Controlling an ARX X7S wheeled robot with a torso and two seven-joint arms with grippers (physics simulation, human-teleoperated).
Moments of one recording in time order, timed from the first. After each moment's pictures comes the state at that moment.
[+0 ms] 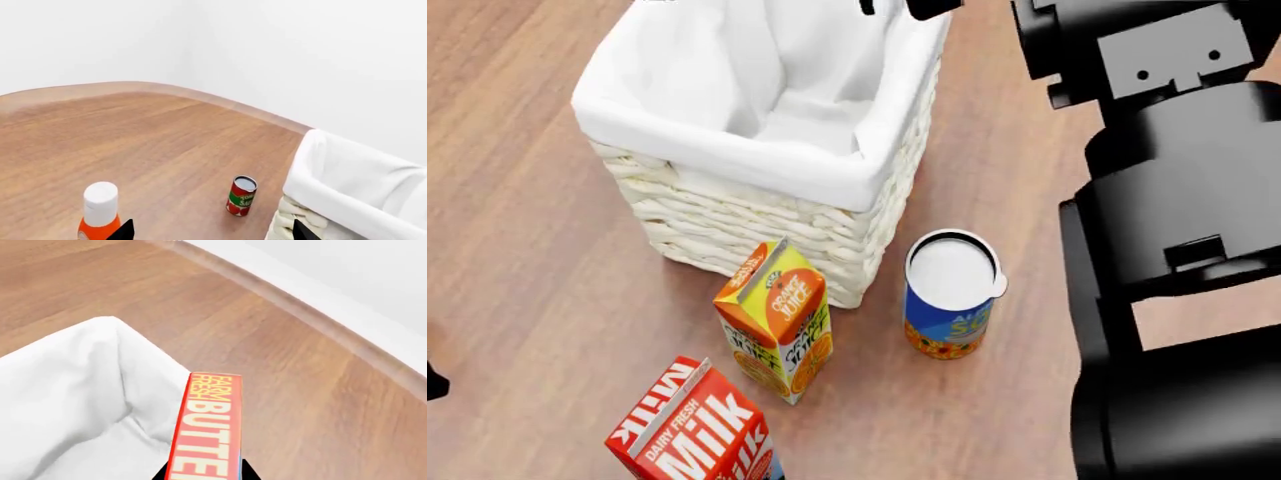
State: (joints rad) left arm -0.13 -0.39 -0.12 0.81 -0.76 -0.54 -0.60; right arm 1.81 0.11 -0.67 1.07 0.39 0.81 -0.28
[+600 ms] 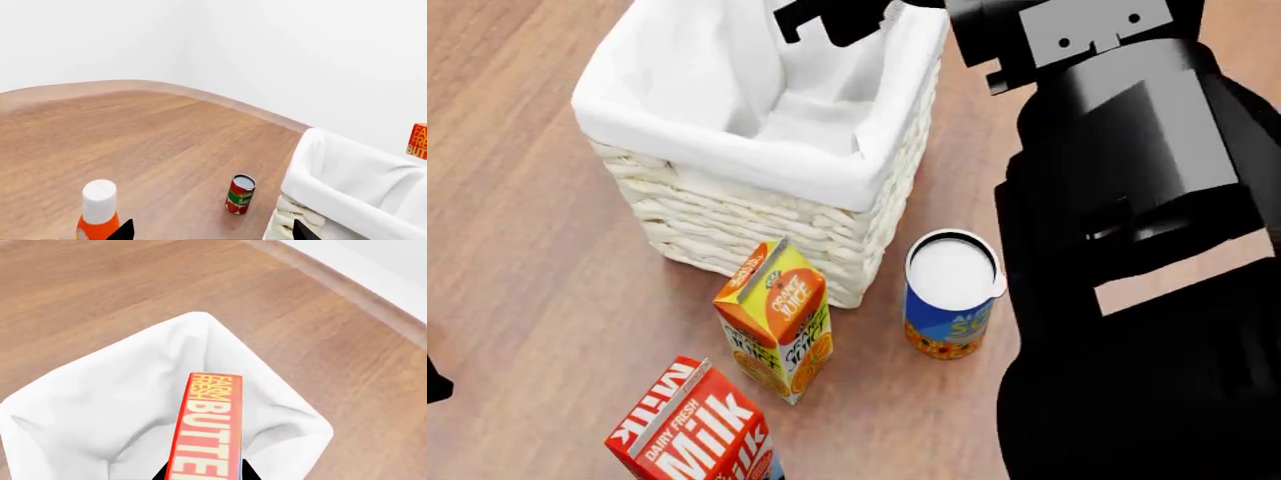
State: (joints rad) left arm -0.13 -0.40 -0.11 0.82 -0.77 -0.54 -0.62; right arm 1.89 0.01 -0.85 1.27 0.52 0.72 -0.51
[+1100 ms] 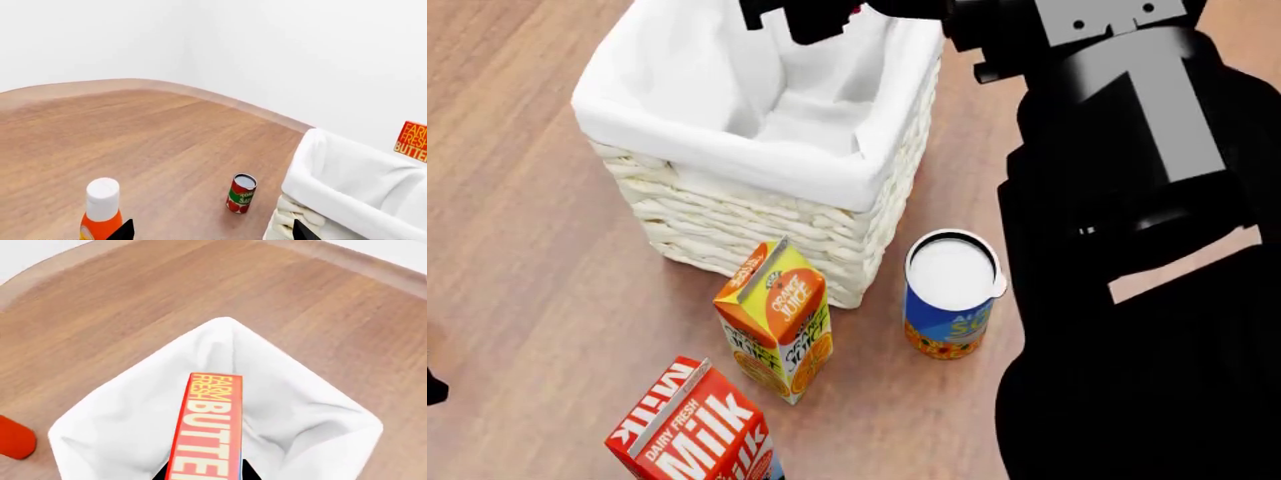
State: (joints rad) left arm -0.13 -0.41 -0.11 0.84 -0.79 -0.56 -0.66; right arm 1.91 0.00 -0.96 1.31 0.83 0.74 -0.45
